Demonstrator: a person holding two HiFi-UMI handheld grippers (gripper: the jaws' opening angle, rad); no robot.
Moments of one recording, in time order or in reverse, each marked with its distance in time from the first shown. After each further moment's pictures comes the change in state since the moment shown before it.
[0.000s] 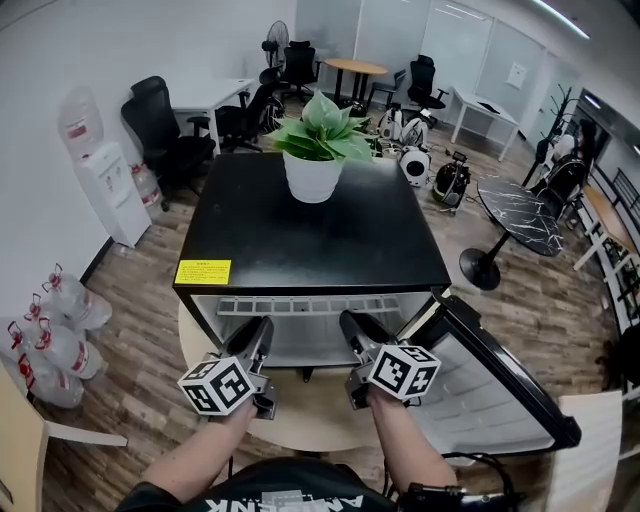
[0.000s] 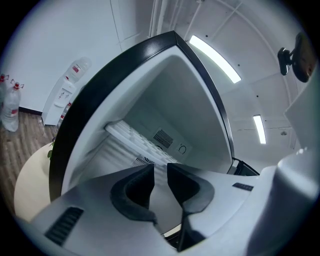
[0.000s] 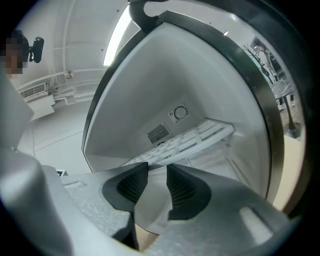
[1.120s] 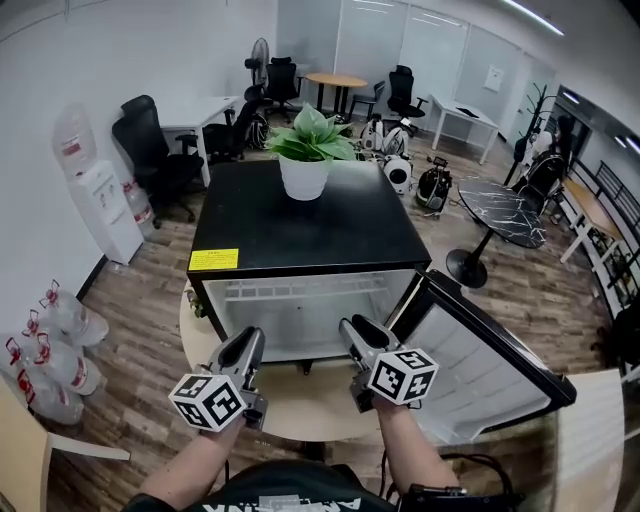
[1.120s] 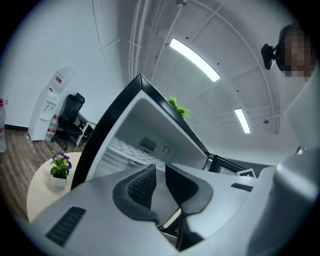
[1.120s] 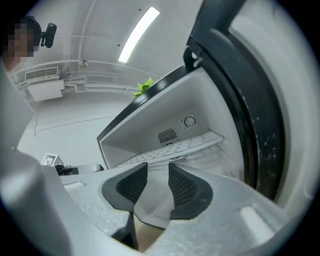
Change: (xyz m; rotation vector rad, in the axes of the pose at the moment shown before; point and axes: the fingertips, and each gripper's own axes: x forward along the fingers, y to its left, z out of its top) left arm -0.065 -0.031 0.006 0.144 -0.014 -0.121; right arm -0.047 0.033 -0.016 -0.163 -0.020 -0.027
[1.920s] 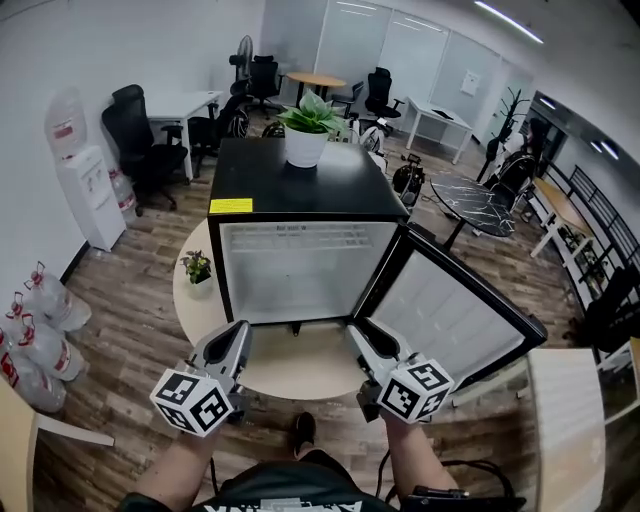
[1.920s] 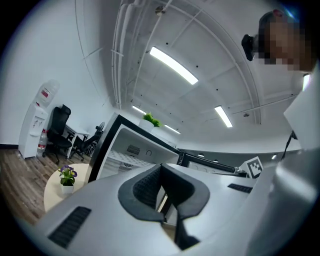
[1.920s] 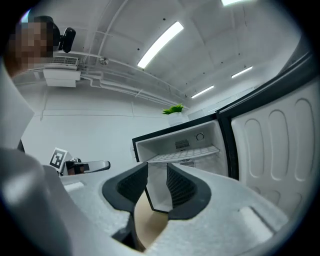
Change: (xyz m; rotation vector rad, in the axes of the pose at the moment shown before) left arm -0.125 -0.059 0.002 0.143 -0.029 -0.119; right arm -0.131 0.115 -0.015 -0.151 -0.062 -0.031
